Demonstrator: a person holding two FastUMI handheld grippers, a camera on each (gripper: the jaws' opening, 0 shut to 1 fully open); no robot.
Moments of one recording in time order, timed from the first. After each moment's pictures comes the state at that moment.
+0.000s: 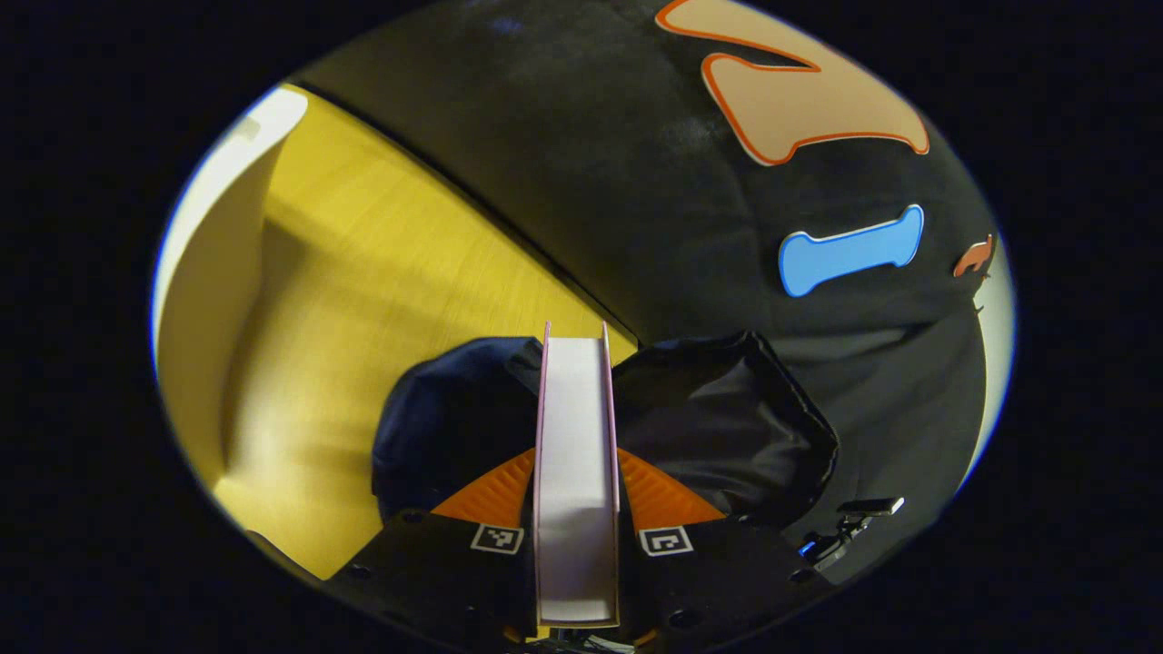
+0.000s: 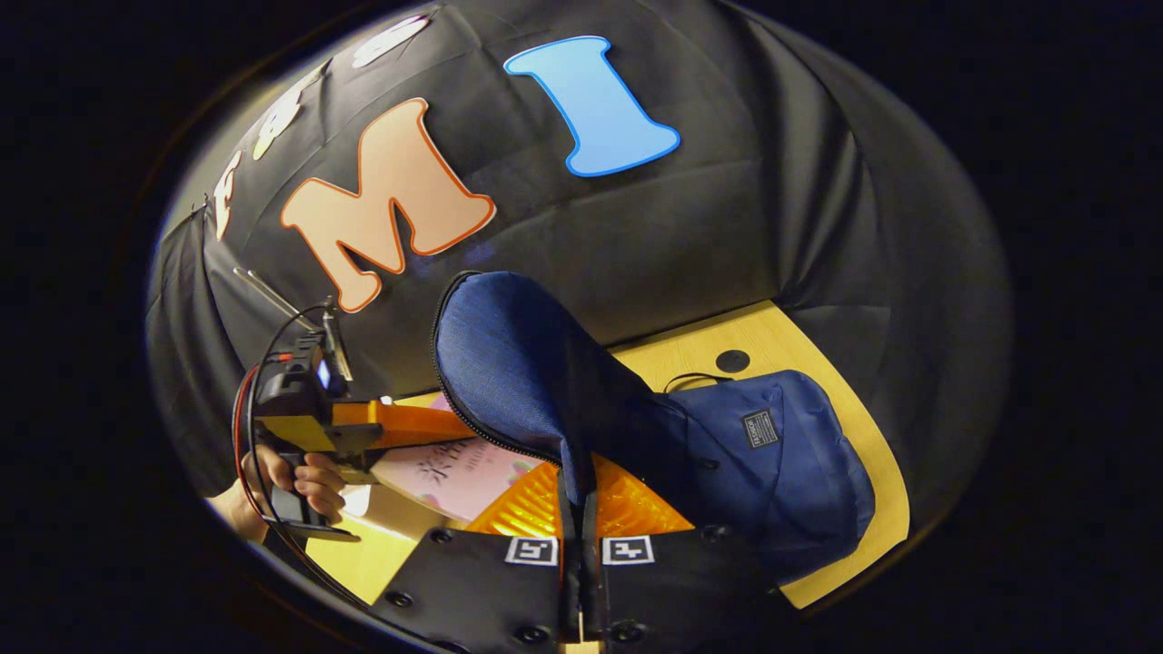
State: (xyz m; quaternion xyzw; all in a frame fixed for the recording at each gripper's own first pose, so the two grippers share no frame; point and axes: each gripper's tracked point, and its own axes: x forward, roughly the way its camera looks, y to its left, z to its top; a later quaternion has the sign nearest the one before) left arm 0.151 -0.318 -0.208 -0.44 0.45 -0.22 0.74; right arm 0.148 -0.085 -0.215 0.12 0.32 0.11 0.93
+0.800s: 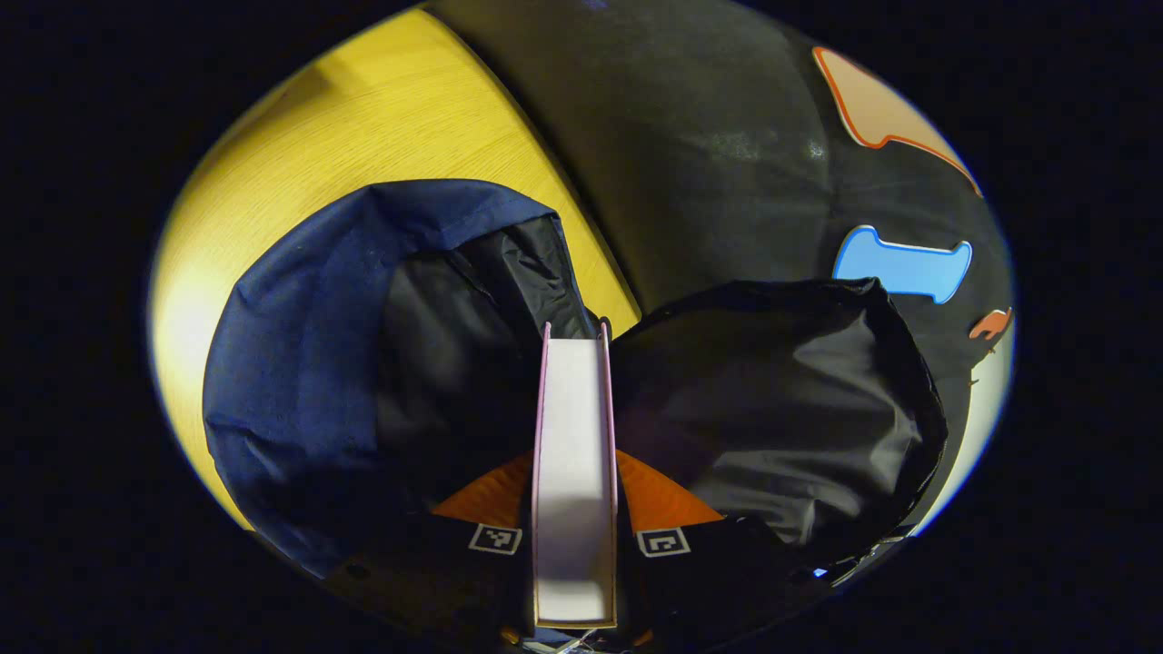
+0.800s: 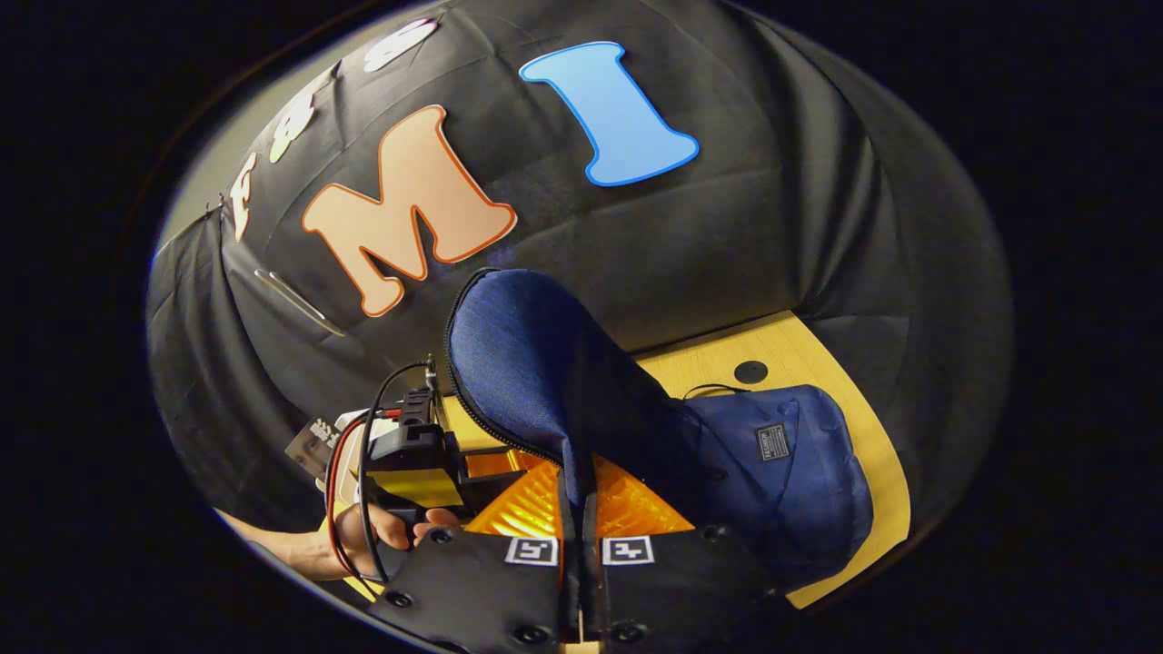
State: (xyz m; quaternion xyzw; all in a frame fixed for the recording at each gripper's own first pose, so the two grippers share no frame) left arm 0.140 -0.400 -0.257 -0.53 0.48 -0.19 0.67; right arm 0.153 -0.085 -0.207 0.12 0.31 0.14 0.93
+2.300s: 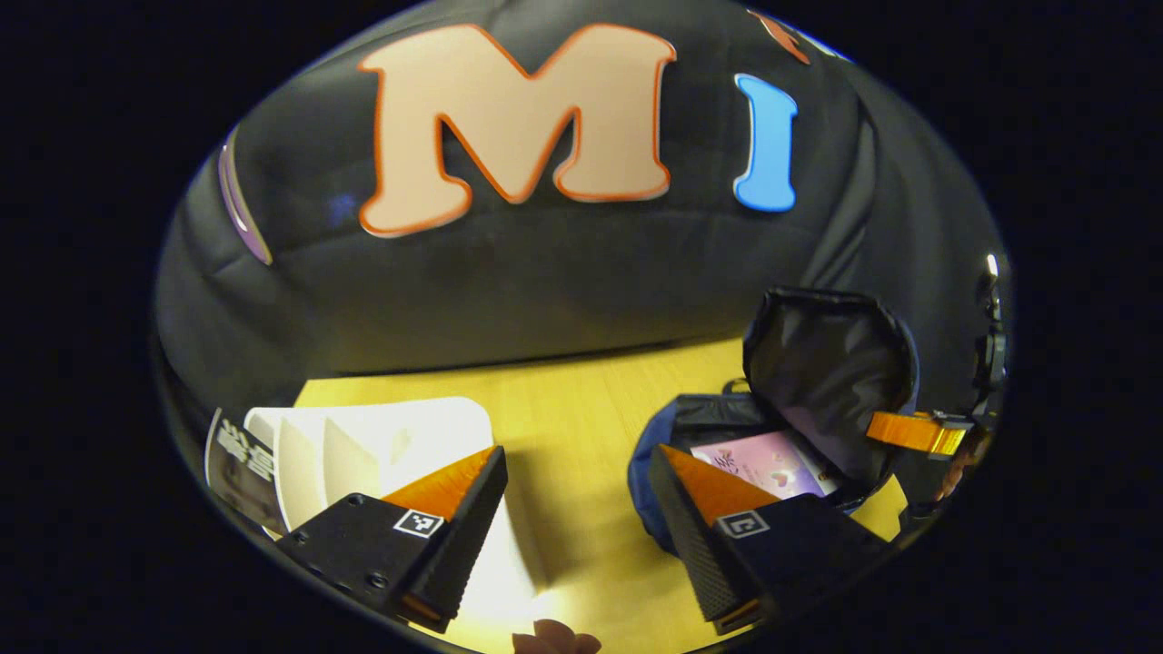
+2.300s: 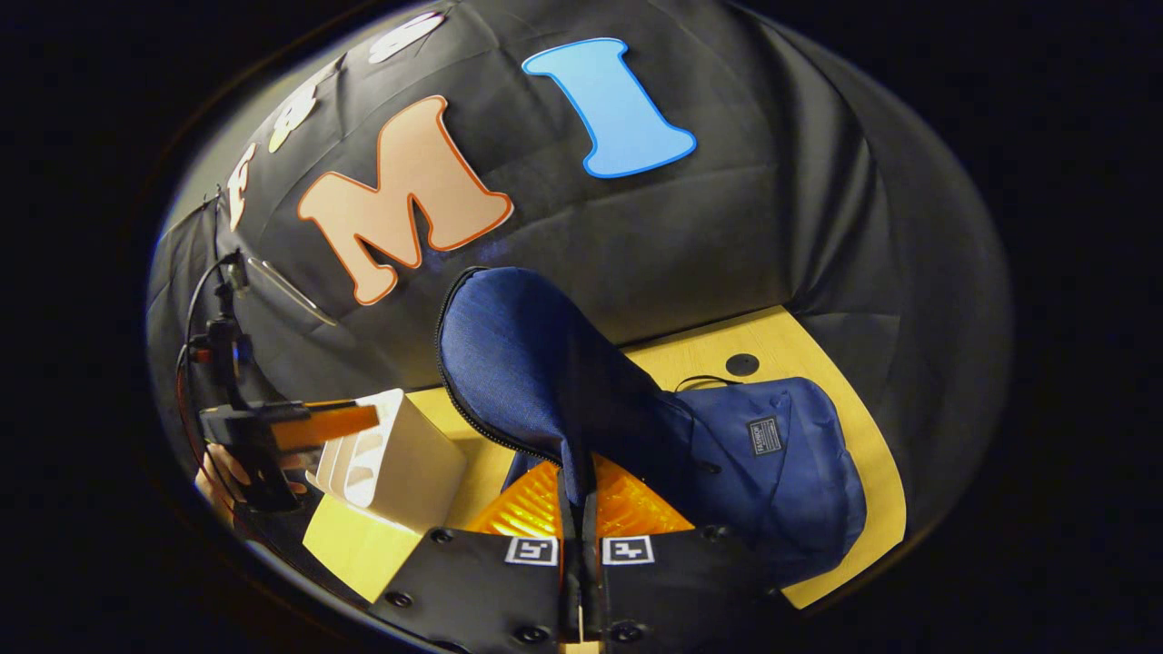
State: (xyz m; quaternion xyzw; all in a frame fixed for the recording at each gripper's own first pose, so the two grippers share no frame) left arm 0.156 -0.130 -0.123 0.00 0.28 -0.15 0.95; right arm 0.147 -0.080 -0.221 0.11 0.32 0.13 0.93
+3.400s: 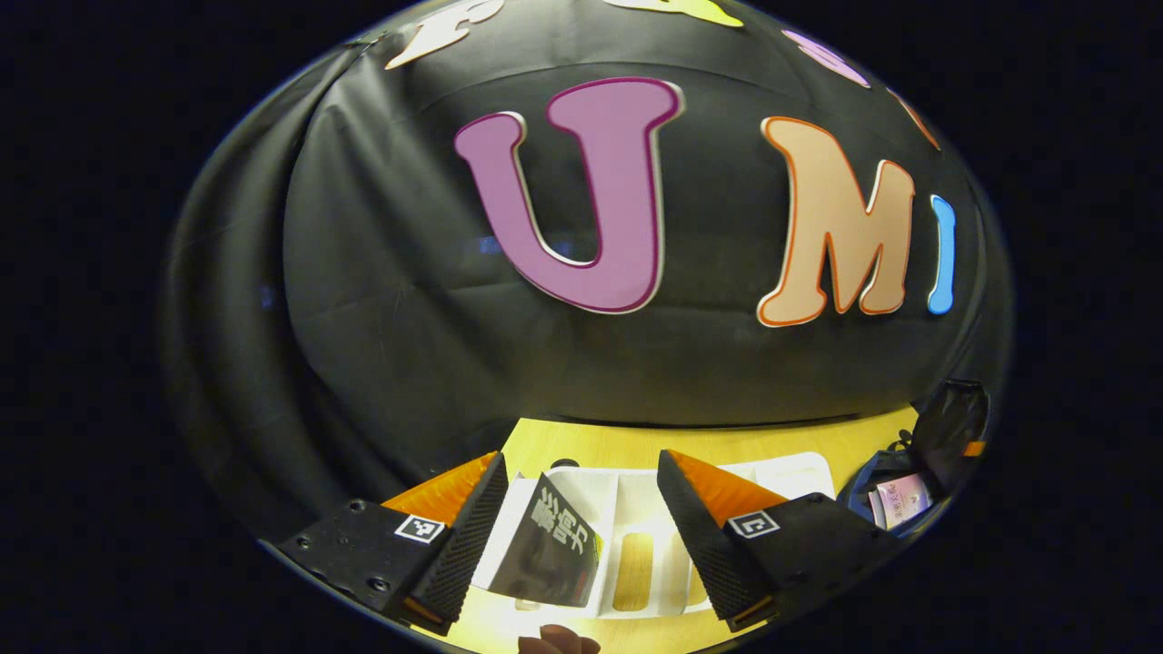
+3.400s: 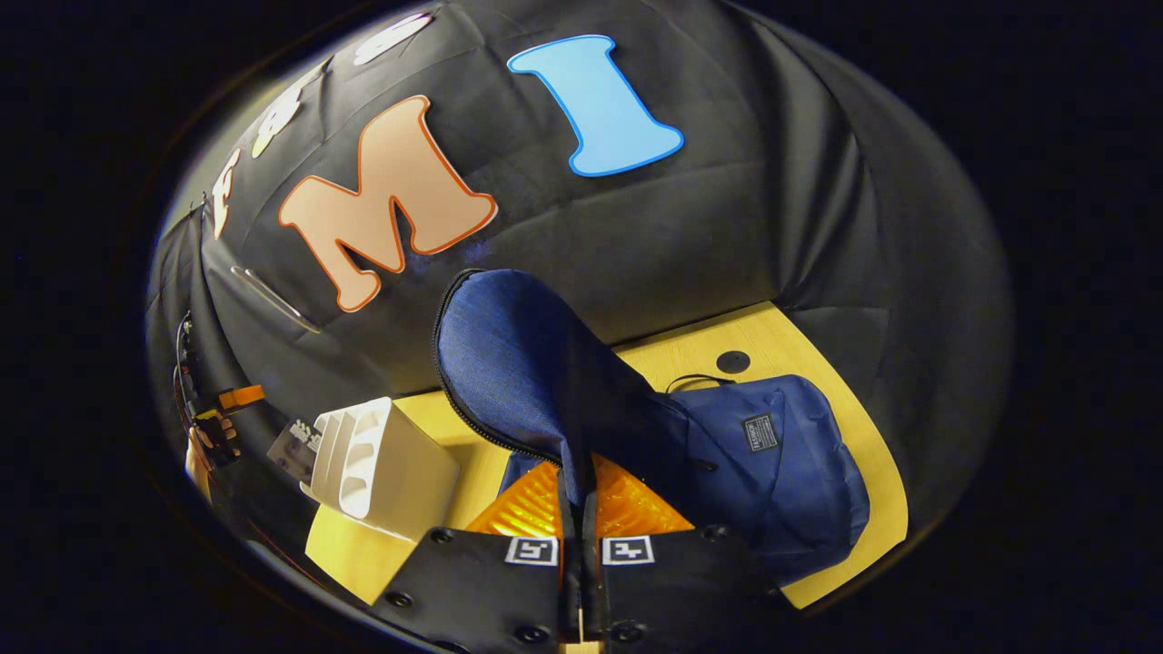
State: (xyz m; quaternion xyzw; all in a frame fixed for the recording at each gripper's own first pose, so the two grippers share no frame) left arm 0.167 0.211 -0.076 -0.02 0.23 0.05 0.97; right arm 0.149 -0.081 -0.222 0.11 0.33 0.11 0.93
